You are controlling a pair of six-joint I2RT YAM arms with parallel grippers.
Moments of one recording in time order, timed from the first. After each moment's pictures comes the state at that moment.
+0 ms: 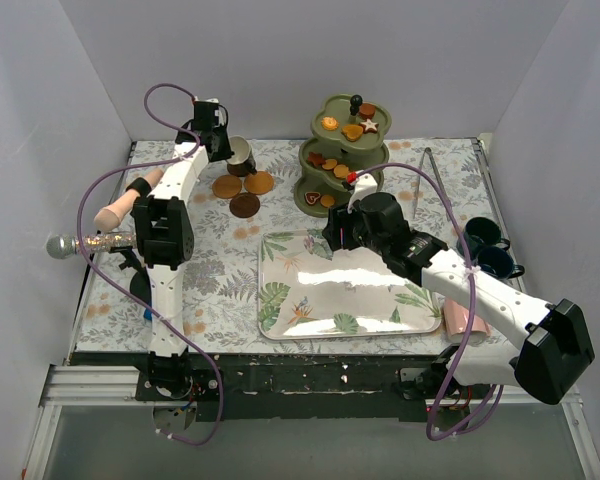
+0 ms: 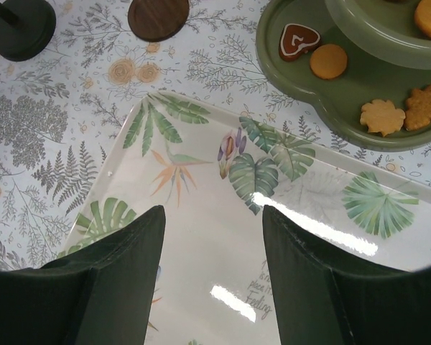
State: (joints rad) left arm -0.12 2.35 2.20 -0.57 -0.06 -0.28; right arm 0.75 1.25 0.96 -0.18 0.09 0.28
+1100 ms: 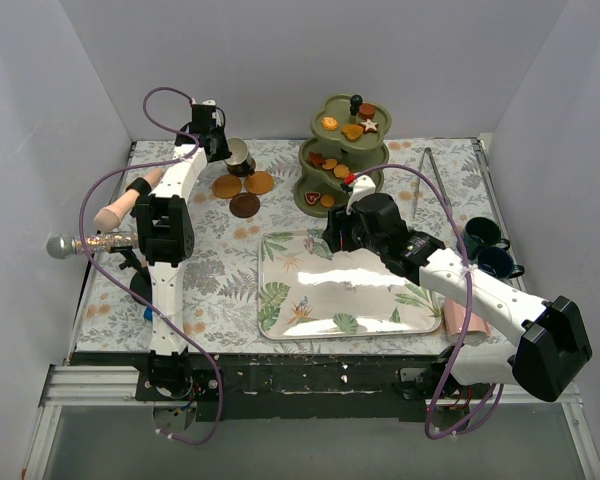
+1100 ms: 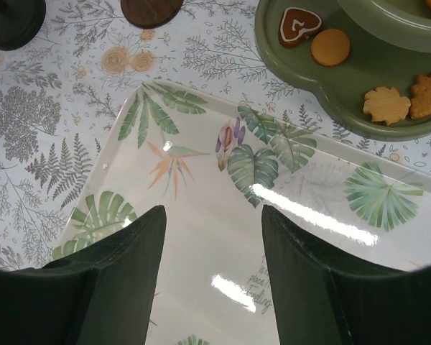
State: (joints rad) left arm -0.10 2.41 2.22 -0.52 -0.07 -0.27; right arm 0.75 1.27 0.96 -0.20 0.09 0.29
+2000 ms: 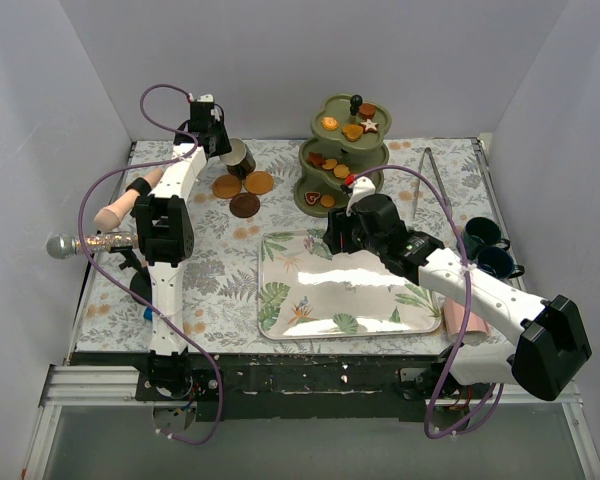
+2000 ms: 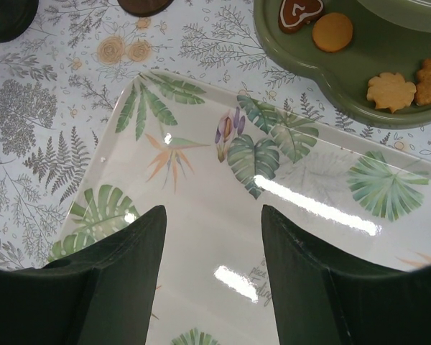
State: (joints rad) left arm -0.10 2.41 2.24 -0.46 -0.07 -0.29; right arm 0.75 1.27 0.96 -0.22 0.09 0.31
